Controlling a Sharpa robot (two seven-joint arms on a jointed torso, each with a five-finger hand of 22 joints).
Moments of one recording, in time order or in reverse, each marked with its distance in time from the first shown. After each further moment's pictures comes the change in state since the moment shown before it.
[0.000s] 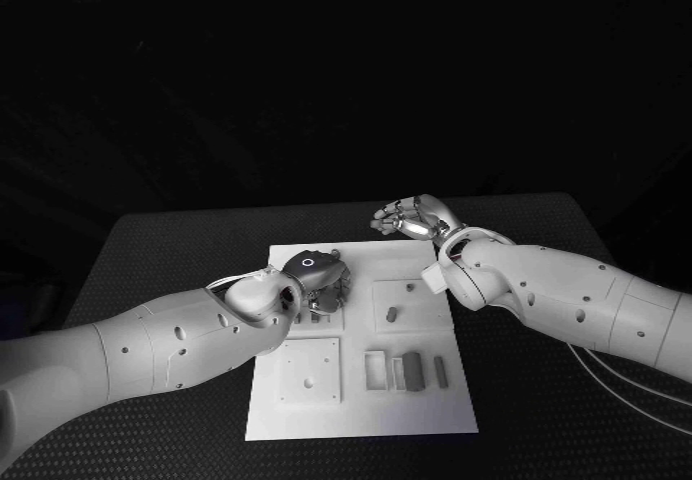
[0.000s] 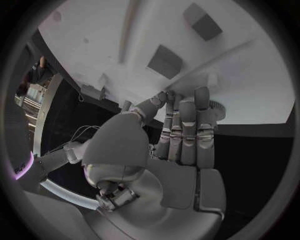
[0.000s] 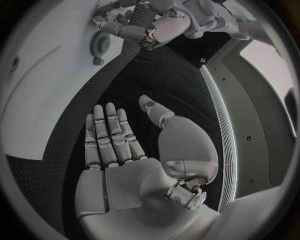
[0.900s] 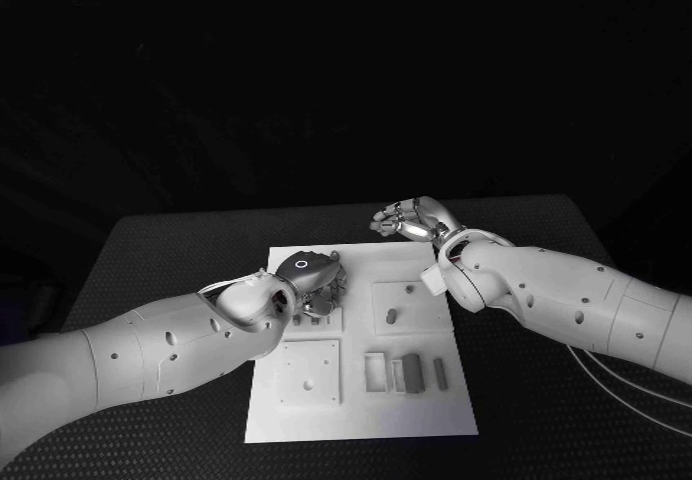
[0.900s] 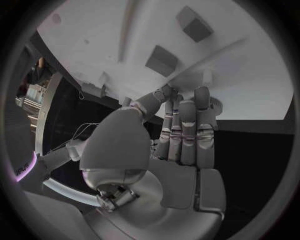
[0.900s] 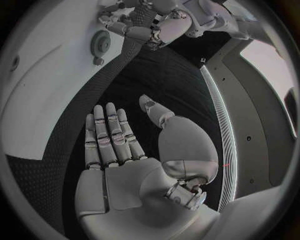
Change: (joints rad) left arm -0.006 -0.029 0.006 0.020 -0.001 -0.052 0.018; left_hand 0.058 -0.019 0.056 -0.014 -0.004 0.011 -0.004 0.000 0.000 0.015 -0.007 0.001 0.002 0.013 -0.009 0.008 0.006 -0.001 0.020 -0.006 -0.002 0.006; right arm 0.000 0.001 0.000 -0.002 0.000 0.000 0.002; right_hand 0.000 0.000 -0.003 0.003 0.000 0.000 0.000 0.000 -0.003 0.004 -0.004 0.000 -0.004 0.000 0.000 -0.004 -0.001 0.000 0.000 0.000 -0.004 0.002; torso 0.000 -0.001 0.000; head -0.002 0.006
